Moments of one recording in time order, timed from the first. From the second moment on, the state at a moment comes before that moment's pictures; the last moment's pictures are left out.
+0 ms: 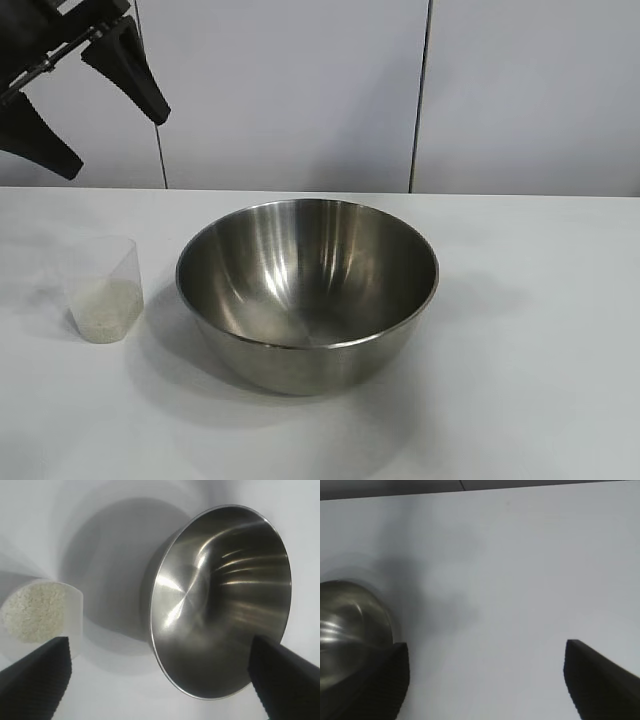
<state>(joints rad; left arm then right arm) -0.12 1.79 -1.41 -0.63 1.05 0.24 -0.17 0.77 -1.16 0.19 1.11 -0.14</state>
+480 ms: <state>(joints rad) -0.12 1.79 -1.41 -0.63 1.05 0.24 -0.17 0.02 -0.63 0.13 1.03 -0.08</state>
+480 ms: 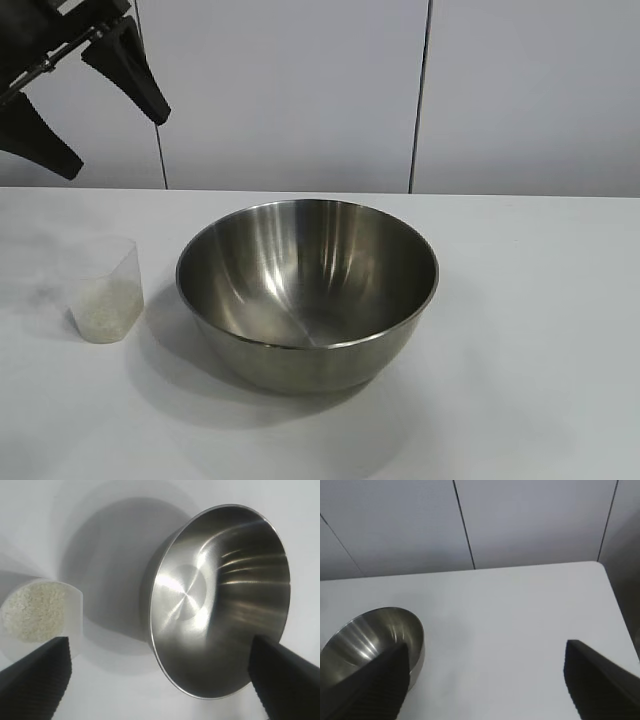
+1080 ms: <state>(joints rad) -0.12 1.79 -1.41 -0.63 1.05 0.24 -0.17 -0.02 -0.47 0.00 1.08 -0.08</state>
